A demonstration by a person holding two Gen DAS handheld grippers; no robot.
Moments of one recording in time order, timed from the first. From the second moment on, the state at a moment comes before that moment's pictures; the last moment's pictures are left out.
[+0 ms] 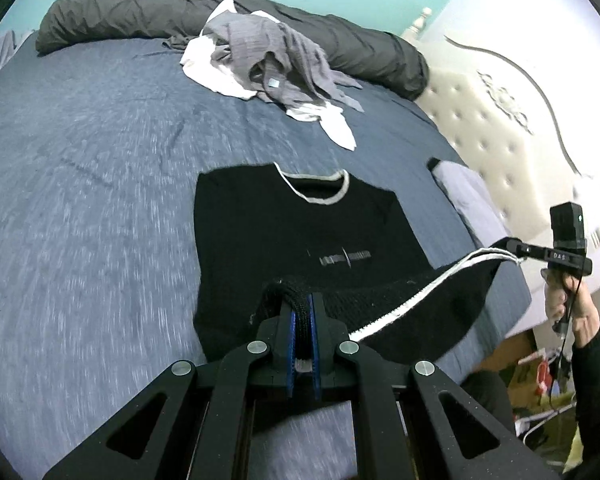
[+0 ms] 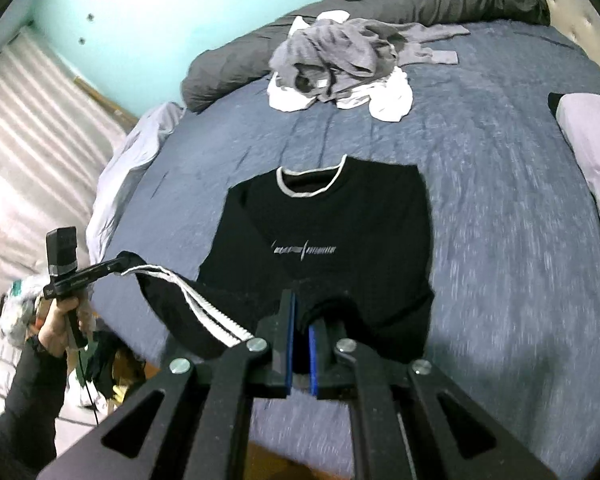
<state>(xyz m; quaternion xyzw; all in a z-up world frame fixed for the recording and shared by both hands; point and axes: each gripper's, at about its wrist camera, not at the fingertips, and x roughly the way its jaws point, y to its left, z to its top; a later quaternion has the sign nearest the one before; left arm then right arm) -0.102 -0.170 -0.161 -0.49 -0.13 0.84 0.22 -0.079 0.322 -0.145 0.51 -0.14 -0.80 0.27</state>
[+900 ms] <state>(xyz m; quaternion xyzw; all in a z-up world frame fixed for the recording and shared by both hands) -0.317 -0.181 -0.284 -0.54 -0.25 0.79 0.16 -0.313 0.321 -0.291 0.56 -0.24 -0.77 0.17</state>
